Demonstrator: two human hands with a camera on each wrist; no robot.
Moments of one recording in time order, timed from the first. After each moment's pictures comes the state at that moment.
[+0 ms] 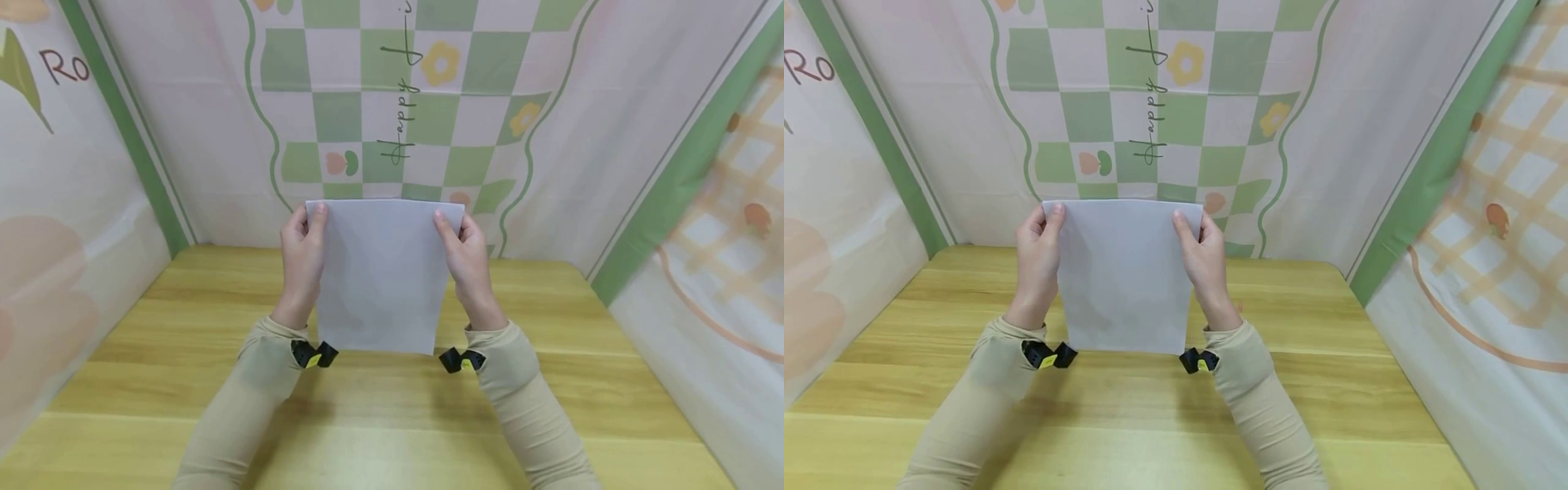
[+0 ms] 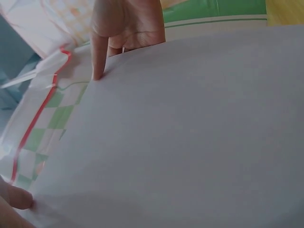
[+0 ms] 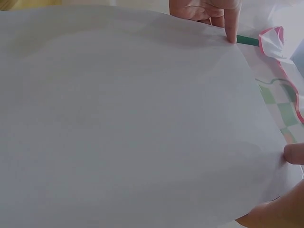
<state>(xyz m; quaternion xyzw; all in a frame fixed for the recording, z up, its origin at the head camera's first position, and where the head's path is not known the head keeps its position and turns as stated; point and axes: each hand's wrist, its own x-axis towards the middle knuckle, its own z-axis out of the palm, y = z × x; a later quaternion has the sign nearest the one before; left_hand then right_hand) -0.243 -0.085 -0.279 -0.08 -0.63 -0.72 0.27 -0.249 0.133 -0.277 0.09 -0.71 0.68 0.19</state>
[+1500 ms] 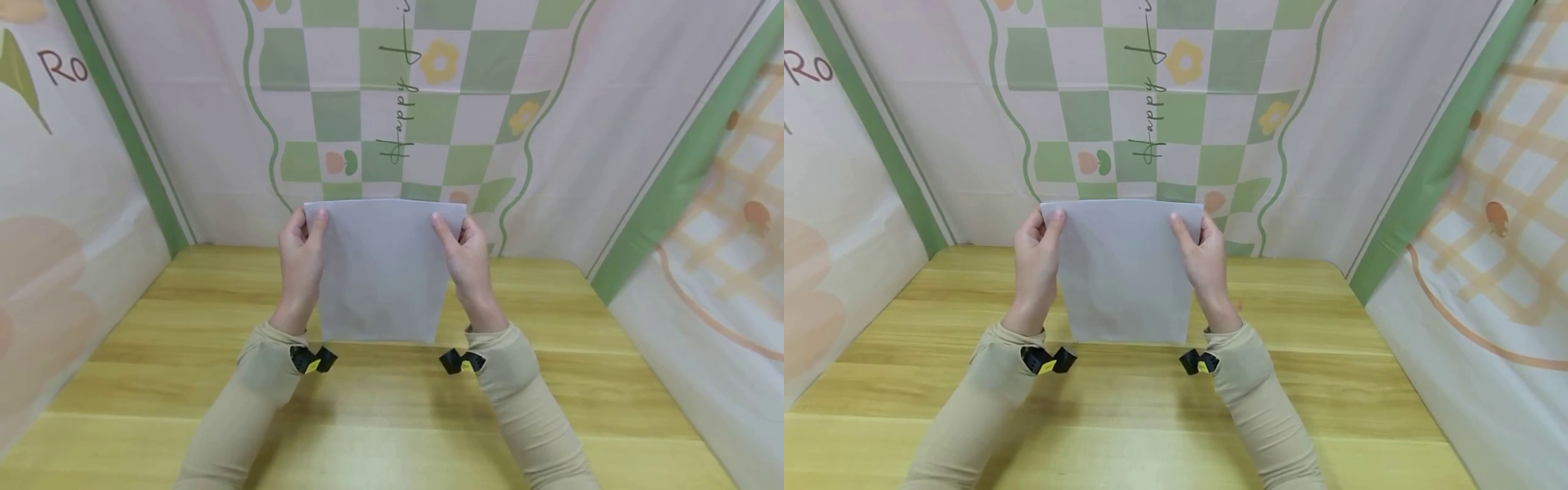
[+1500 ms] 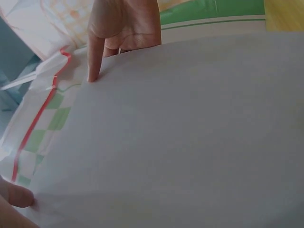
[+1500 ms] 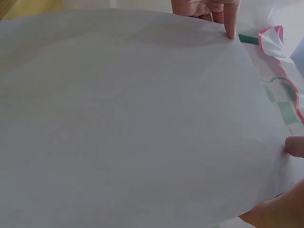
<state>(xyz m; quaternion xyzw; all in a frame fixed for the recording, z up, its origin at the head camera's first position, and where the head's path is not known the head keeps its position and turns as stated) -0.238 -0.085 -0.283 -0.09 -0.63 -0.72 0.26 -0.247 0.134 -0.279 0.09 -0.70 0.68 0.19</state>
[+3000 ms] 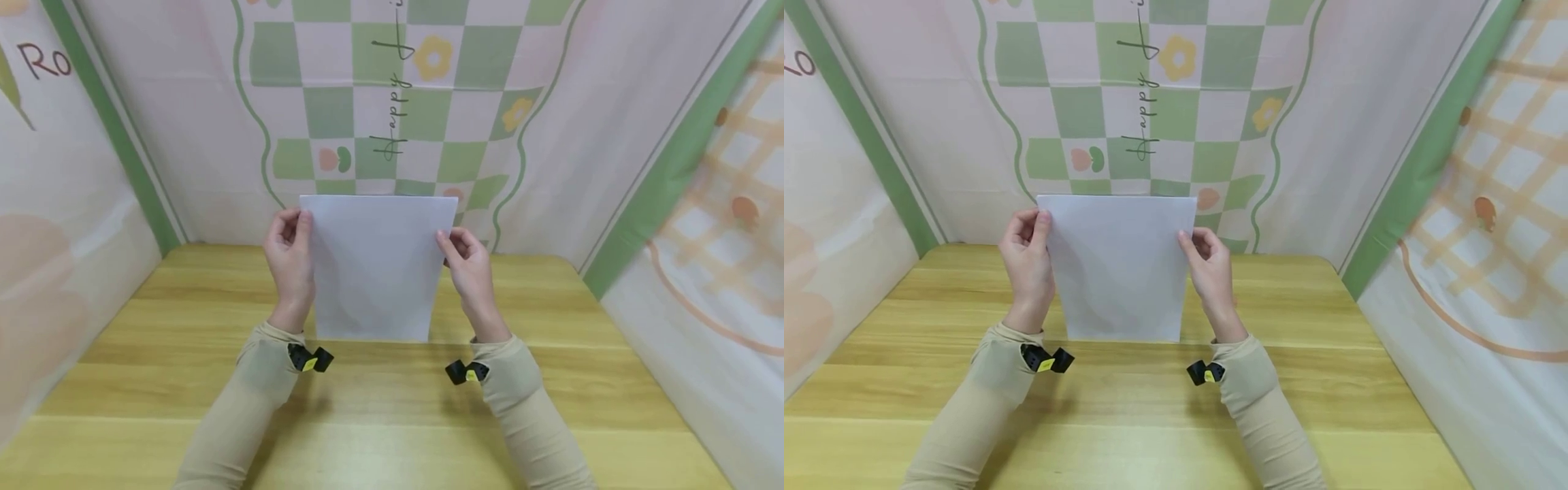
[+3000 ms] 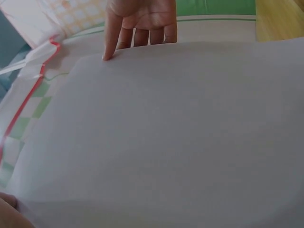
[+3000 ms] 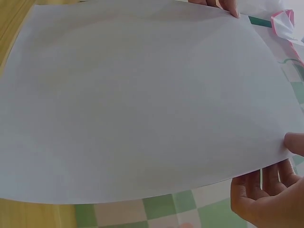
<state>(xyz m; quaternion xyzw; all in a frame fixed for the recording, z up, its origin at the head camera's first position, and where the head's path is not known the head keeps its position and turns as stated) -0.252 -0.084 -0.301 -0.07 -0.54 -0.75 0.37 -0.249 0.157 -0.309 0.04 -0.73 0.66 0.16</state>
